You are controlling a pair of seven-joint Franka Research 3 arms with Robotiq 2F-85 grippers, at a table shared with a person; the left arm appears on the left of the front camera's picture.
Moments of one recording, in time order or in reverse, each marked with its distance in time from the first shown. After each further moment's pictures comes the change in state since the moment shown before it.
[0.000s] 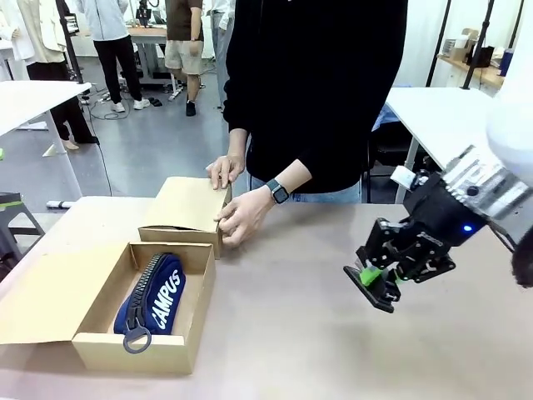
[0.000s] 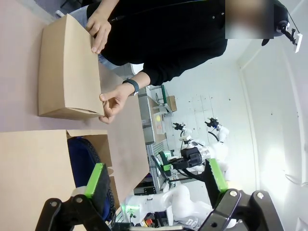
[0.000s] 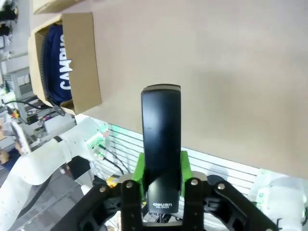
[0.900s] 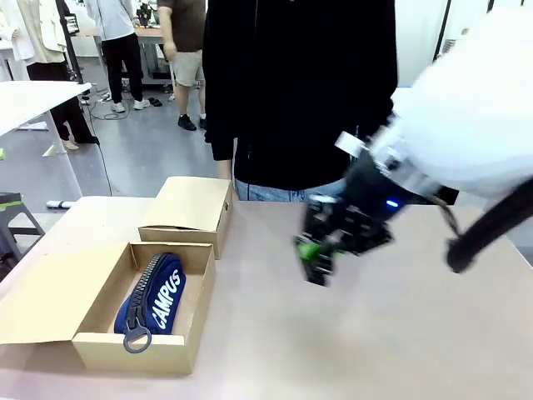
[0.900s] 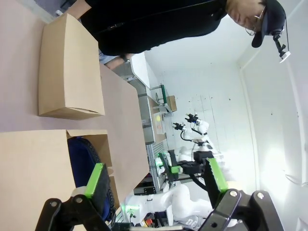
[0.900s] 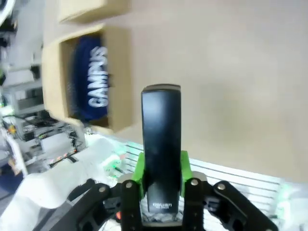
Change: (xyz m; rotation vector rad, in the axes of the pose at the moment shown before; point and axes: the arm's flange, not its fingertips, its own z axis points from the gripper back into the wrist) left arm 0.000 0.000 0.000 0.000 0.001 0.000; right arm -0.016 0.126 -0.012 -0.014 -0.146 0.046
